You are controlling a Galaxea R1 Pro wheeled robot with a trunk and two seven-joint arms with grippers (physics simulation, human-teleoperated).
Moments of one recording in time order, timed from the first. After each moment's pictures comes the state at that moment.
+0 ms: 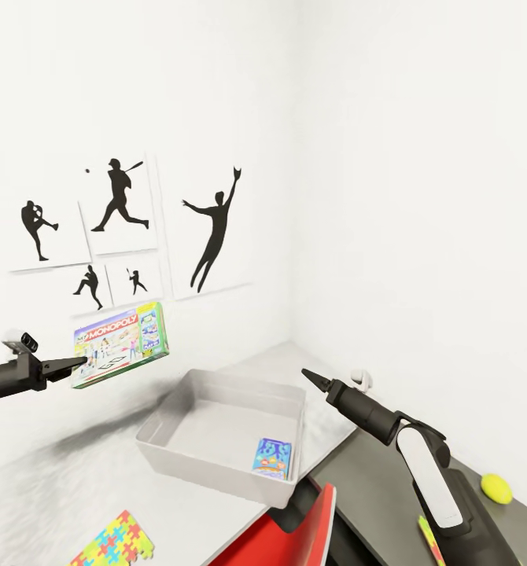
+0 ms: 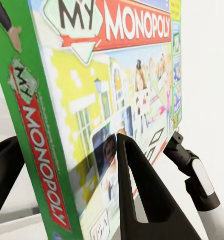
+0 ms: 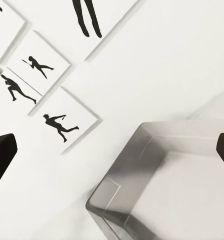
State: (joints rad) left arm -0.69 0.65 0.24 -0.89 0.26 1.01 -1.57; right arm -0.36 -0.07 0.03 -1.41 -0.84 0.64 0.36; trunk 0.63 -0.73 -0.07
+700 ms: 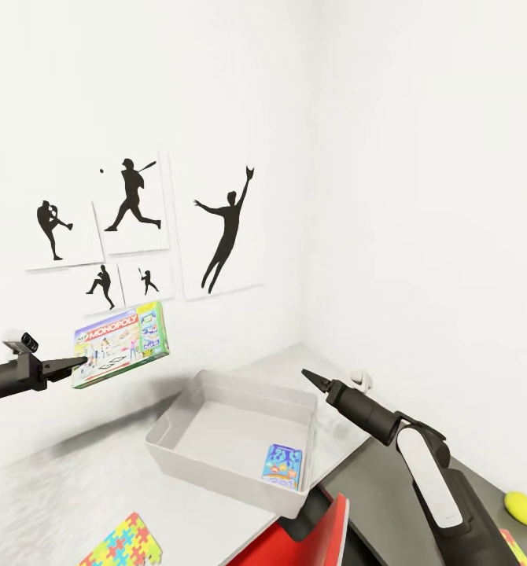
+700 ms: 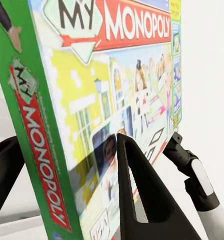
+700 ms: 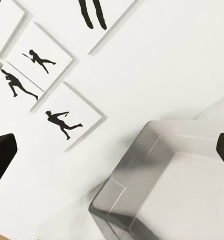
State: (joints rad) left arm -0.69 0.64 0.24 -0.89 0.26 1.01 -1.57; right arm -0.36 -0.07 0.03 -1.41 -0.84 0.64 0.36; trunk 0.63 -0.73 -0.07
